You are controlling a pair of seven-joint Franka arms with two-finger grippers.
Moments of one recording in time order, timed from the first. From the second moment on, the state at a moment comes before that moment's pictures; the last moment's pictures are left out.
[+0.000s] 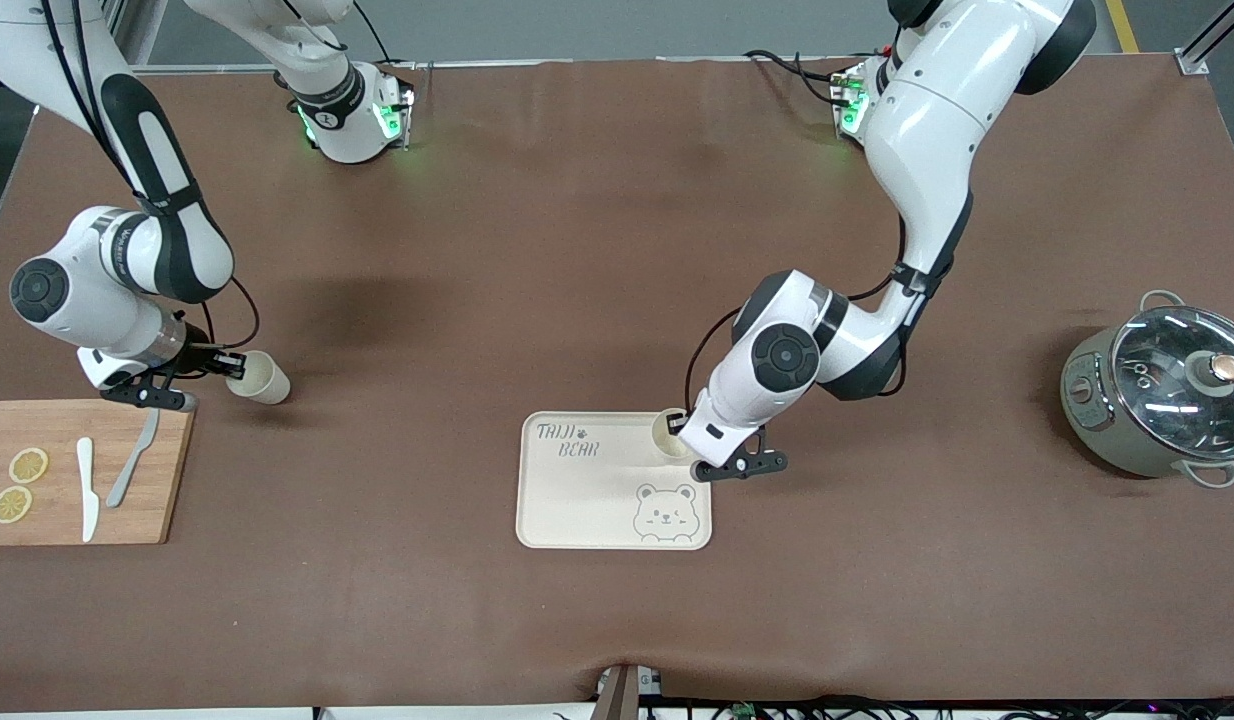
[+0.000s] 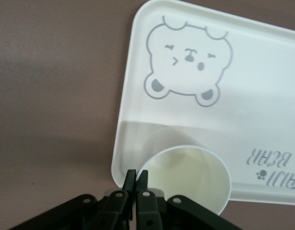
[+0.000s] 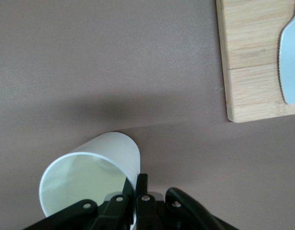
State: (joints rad) left arm -0.34 0.80 -0.26 -1.40 0.04 2.25 -0.71; right arm -0.09 0.30 -0.11 -2.22 0.05 2.46 -0.09
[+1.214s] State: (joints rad) left arm -0.25 0.57 -0.22 -1.35 0.07 1.97 -0.66; right arm 0.24 0.33 -0.08 -1.75 0.16 2.04 0.52
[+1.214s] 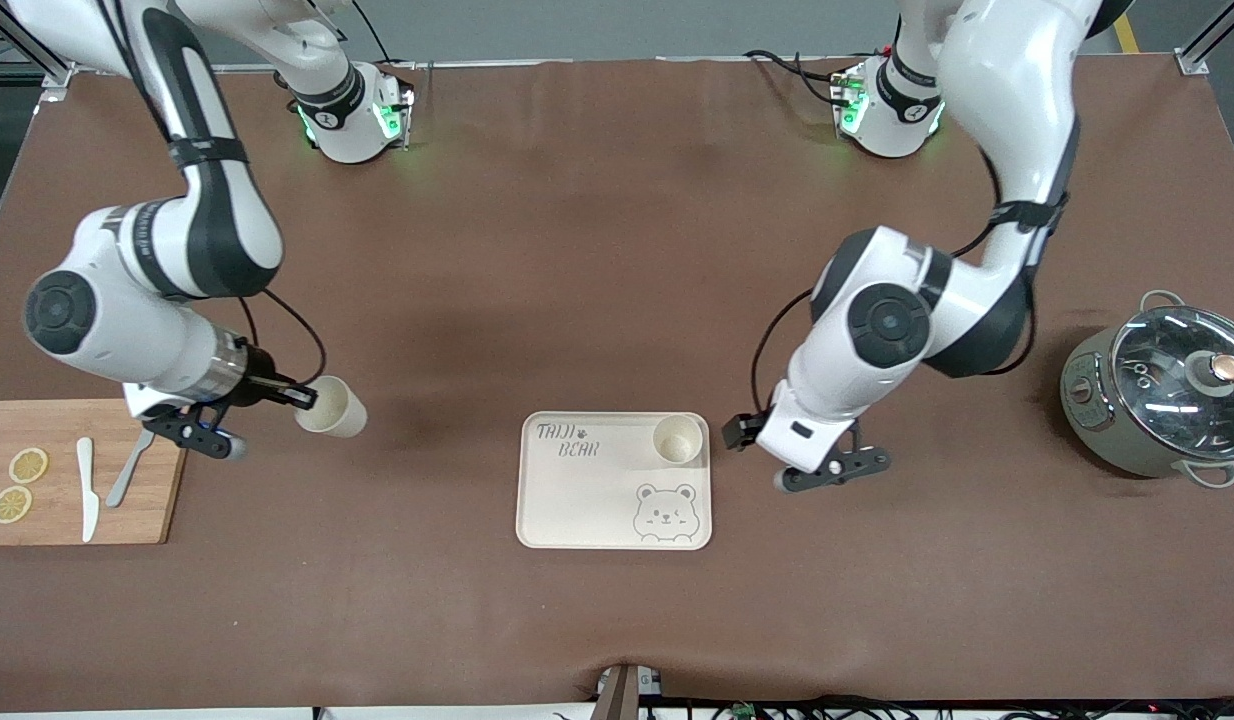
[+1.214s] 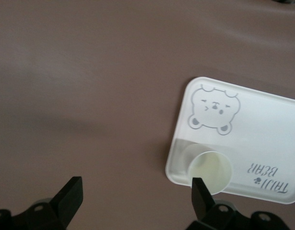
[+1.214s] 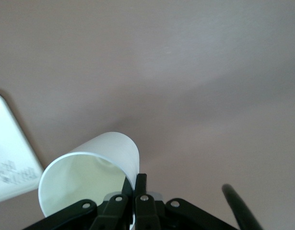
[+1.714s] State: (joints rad) left arm -0.11 0.35 -0.22 -1.45 0.07 1.83 -0.35; right arm 0.43 0.59 -0.08 -1.44 0.22 2.01 0.98
